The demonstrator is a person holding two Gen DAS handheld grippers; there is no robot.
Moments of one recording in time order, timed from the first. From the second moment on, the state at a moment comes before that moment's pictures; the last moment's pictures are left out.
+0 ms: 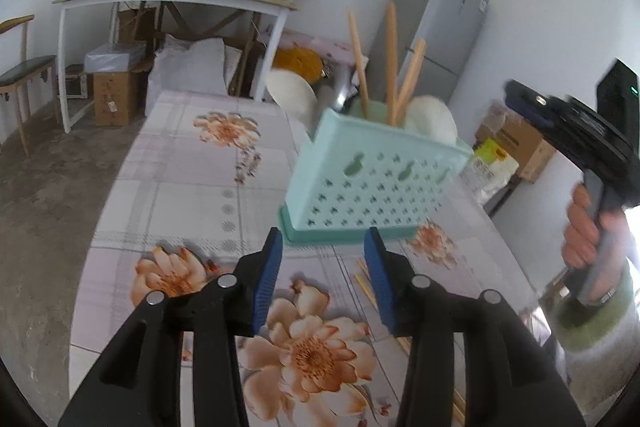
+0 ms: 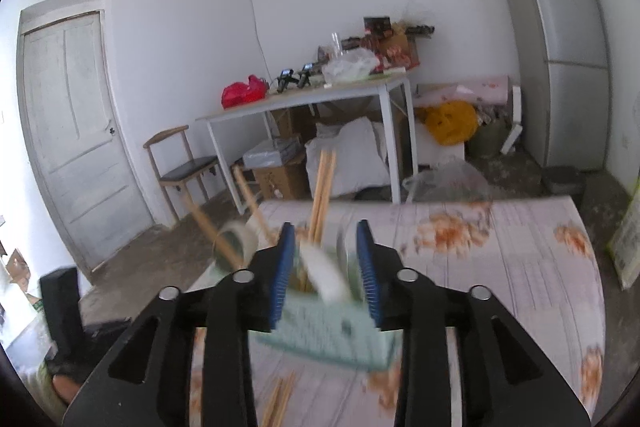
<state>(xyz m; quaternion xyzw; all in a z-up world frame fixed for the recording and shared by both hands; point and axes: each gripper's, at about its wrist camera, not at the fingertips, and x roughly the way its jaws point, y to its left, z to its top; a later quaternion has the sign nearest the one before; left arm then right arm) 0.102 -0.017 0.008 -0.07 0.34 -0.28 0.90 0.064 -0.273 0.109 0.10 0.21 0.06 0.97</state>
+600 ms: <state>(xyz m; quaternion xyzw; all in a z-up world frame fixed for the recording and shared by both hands) 0.056 -0.111 -0.047 0.09 0.43 -0.33 0.84 -0.007 -0.257 -0.031 0.21 0.39 0.01 0.90</state>
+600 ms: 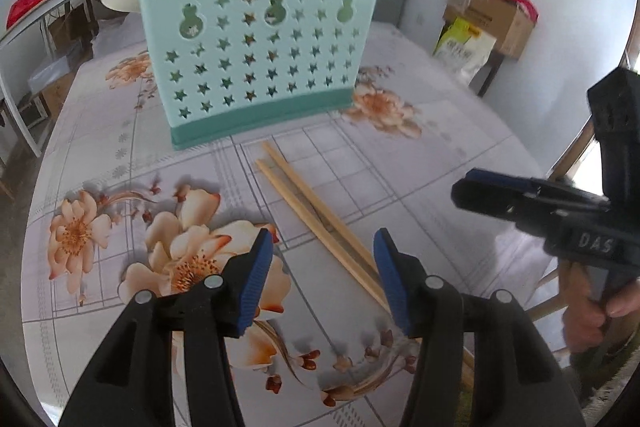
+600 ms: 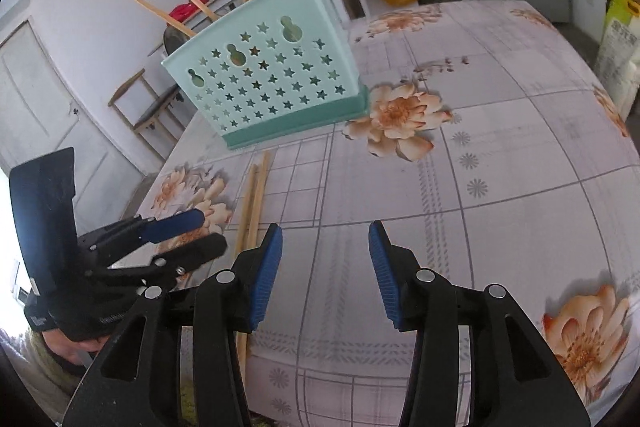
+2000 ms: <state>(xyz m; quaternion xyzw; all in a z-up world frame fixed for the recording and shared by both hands) 0.084 -0.074 -0.060 0.10 0.45 -0.24 0.85 0.028 -0.168 -0.049 0.03 0.46 0.04 0.88</state>
